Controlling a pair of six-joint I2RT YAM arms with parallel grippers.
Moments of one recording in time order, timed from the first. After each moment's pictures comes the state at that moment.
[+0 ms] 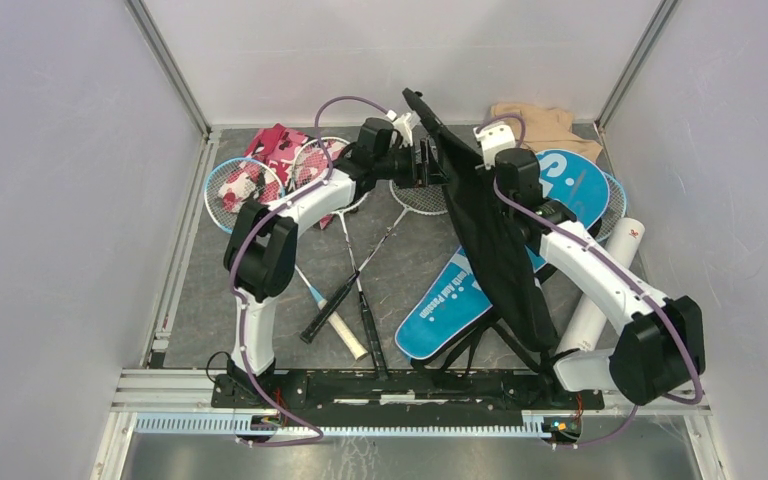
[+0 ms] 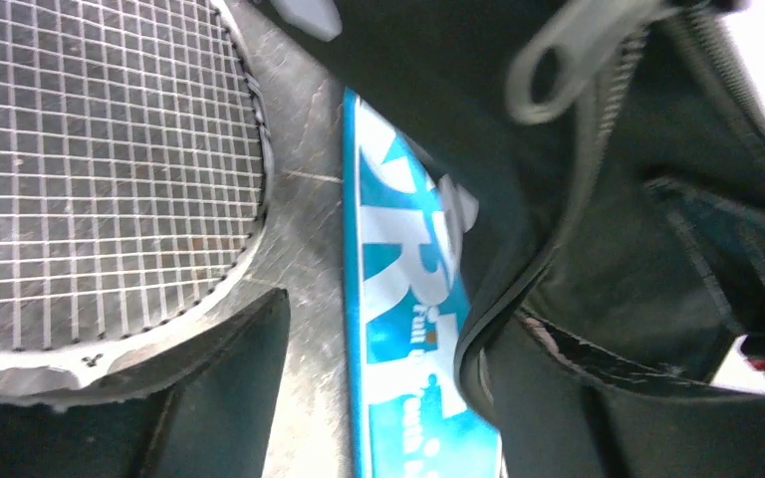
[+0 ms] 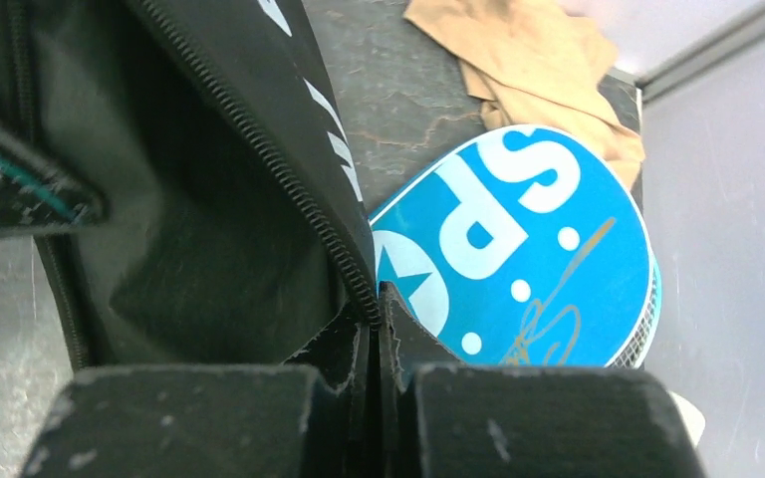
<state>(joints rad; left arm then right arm) -0.55 2.07 1.64 -0.04 0.53 -0.58 0.41 1.36 1.06 -0.17 0.36 -0.21</state>
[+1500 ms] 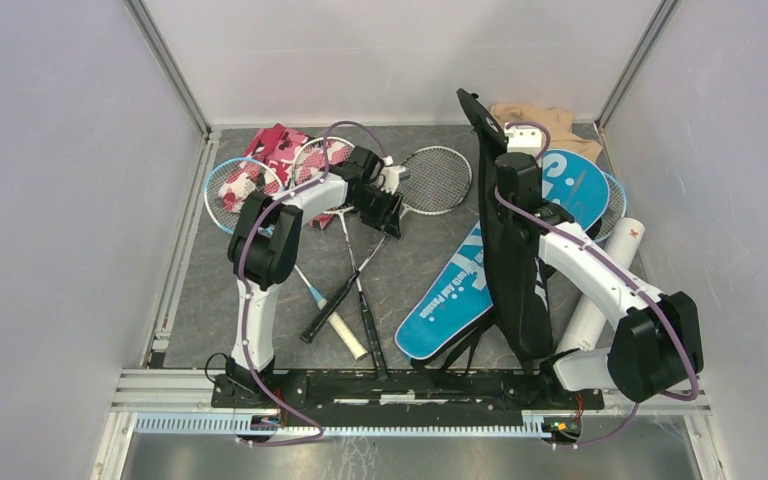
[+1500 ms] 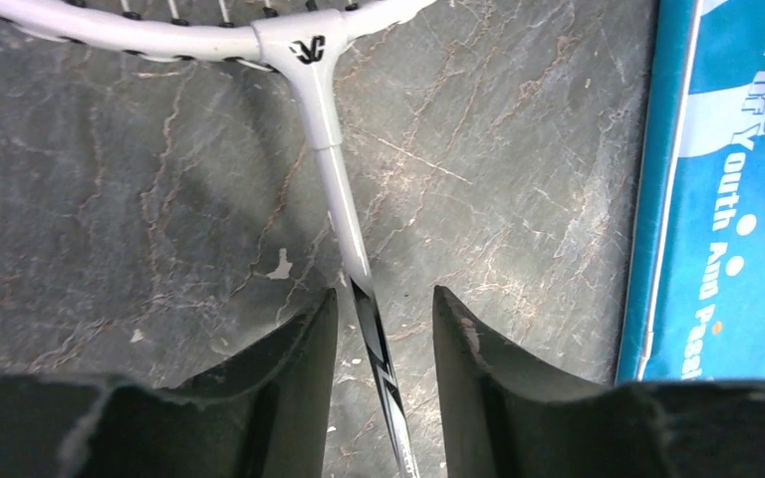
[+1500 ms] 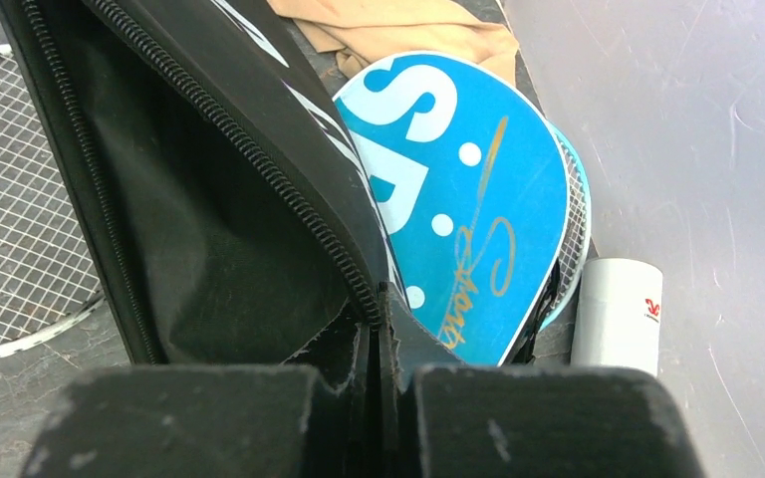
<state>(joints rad) -0.46 2.16 1.59 -0.55 0.54 0.08 0.40 1.36 1.02 -0.13 0.74 0.04</state>
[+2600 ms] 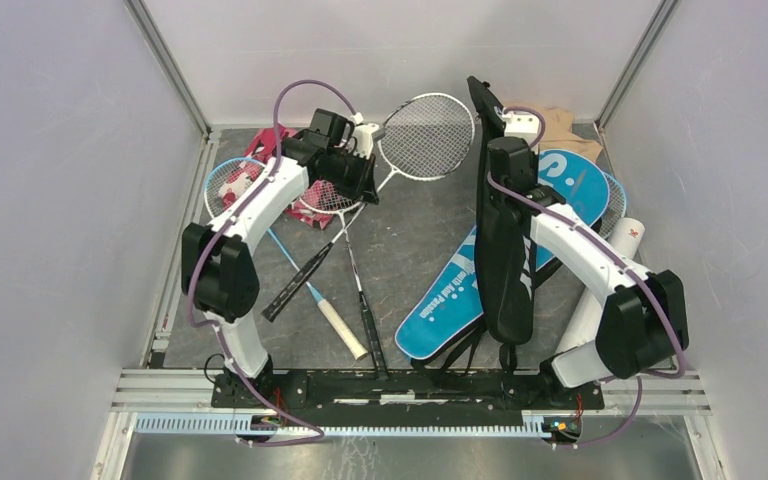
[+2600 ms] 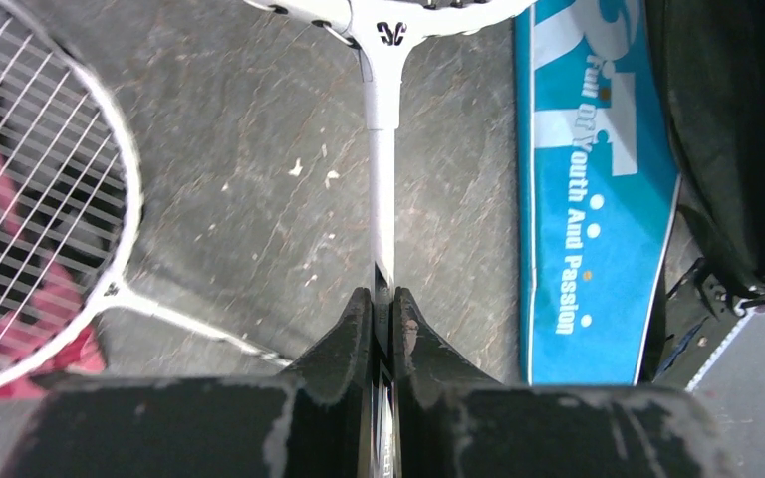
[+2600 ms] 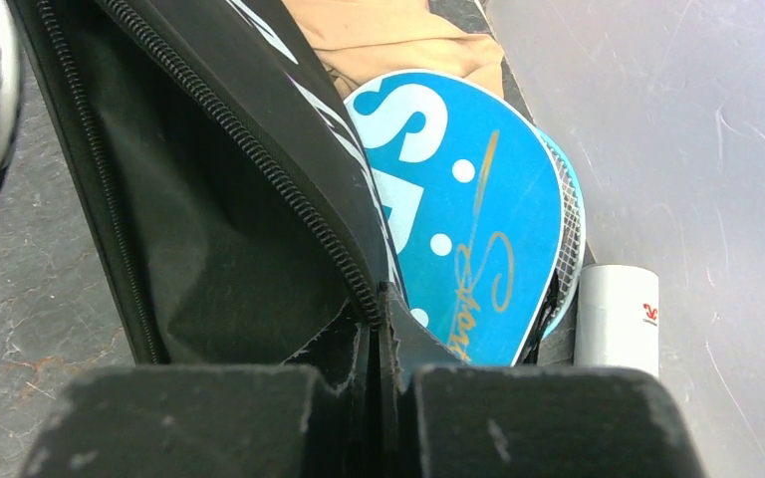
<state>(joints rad) -0.40 1.84 1.64 -0.73 0.51 0.02 0.39 1.45 1.14 -0.17 0.79 0.07</state>
